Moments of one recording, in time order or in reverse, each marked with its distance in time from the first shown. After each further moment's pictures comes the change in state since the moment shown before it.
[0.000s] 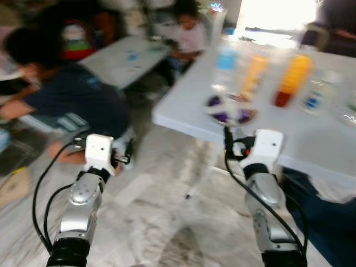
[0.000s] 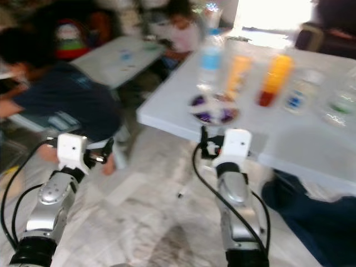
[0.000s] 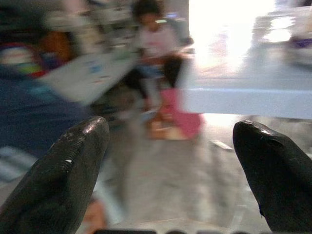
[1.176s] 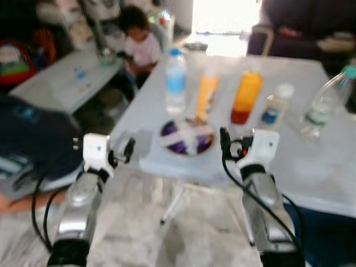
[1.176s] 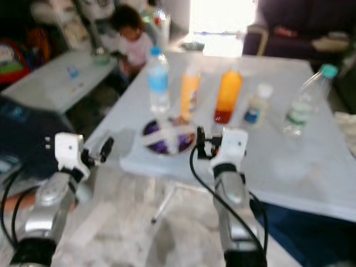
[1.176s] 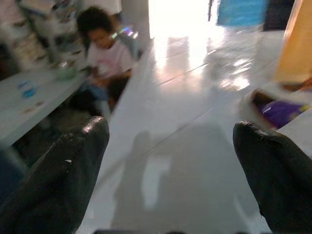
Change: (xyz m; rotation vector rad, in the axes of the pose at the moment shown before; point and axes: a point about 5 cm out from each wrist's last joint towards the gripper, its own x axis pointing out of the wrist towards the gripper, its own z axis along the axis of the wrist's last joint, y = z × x) left arm 0.002 -0.005 0.003 -0.065 -0.021 -0.003; right arm -0.003 0.003 -0.004 0.009 0.020 0.030
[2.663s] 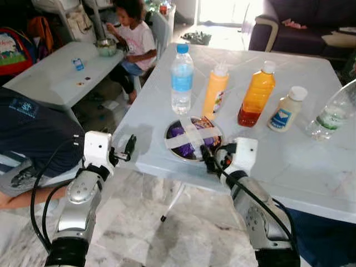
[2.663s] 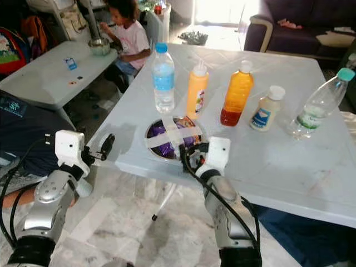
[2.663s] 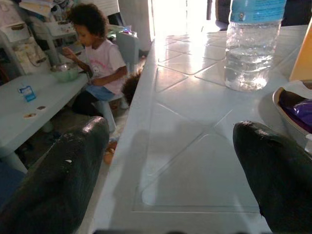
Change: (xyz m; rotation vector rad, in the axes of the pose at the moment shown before) left arm -0.002 0.009 0.007 0.062 -0.027 0.011; right arm -0.002 0.032 -0.027 0.199 0.350 0.184
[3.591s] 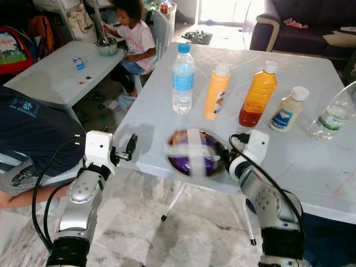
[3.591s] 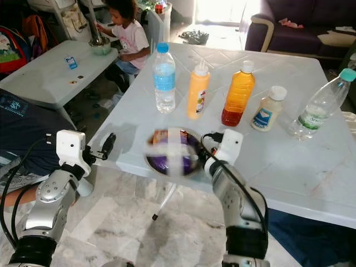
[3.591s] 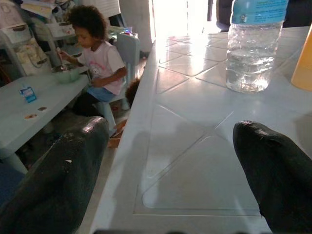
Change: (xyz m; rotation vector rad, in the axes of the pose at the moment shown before) left arm 0.001 -0.001 0.001 0.001 -0.010 0.003; right arm 0.013 -0.029 0.024 0.153 0.054 -0.152
